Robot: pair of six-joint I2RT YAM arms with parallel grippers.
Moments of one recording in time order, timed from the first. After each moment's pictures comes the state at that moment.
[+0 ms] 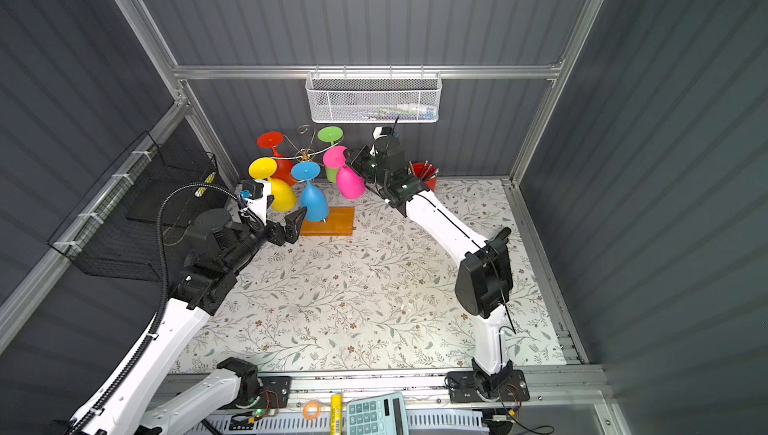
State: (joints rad) left arm -0.34 0.95 0.99 -0.18 0.13 0.03; right arm 0.59 1.98 1.92 -0.04 -0.18 1.06
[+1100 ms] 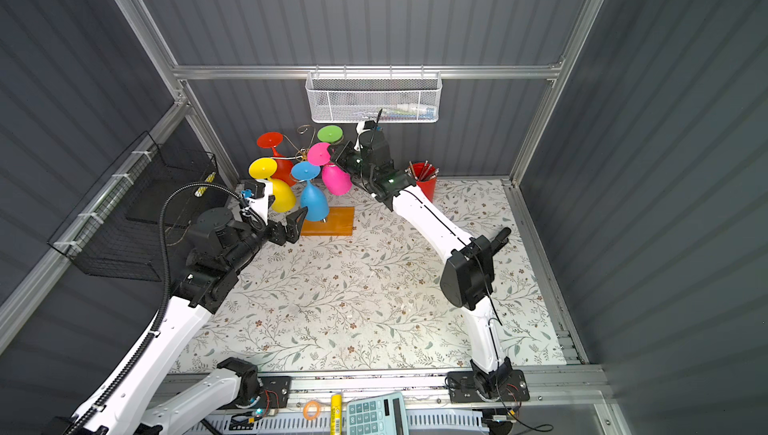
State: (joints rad) left arm -0.34 0.96 0.99 -0.18 0.13 0.03; right arm 0.64 2.14 2.18 -0.13 -0.20 1.03
